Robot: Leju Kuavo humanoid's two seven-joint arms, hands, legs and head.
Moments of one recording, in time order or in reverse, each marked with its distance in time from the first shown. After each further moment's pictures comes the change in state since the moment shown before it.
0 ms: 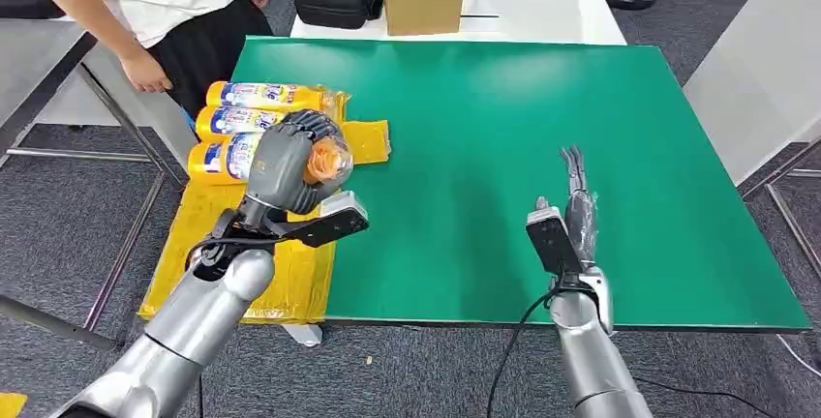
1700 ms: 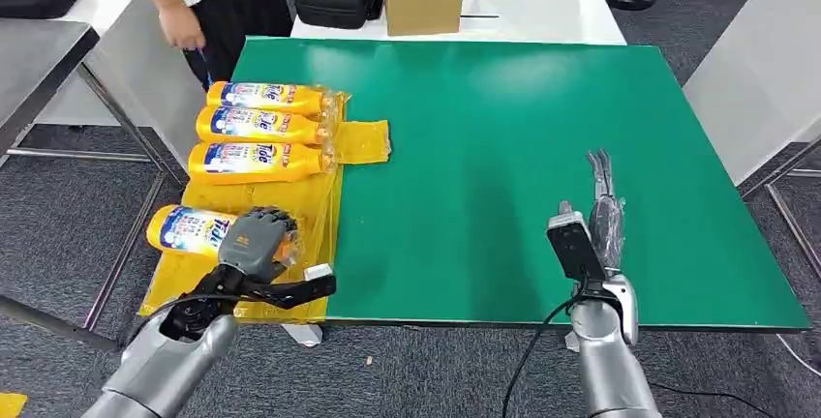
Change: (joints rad) left arm 0.207 0.127 0.062 0.094 -0.343 -0.196 0.202; right arm 0.074 -0.002 -0.104 -0.138 0.093 0.056 0.039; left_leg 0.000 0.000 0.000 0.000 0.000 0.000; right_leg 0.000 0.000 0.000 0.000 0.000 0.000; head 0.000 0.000
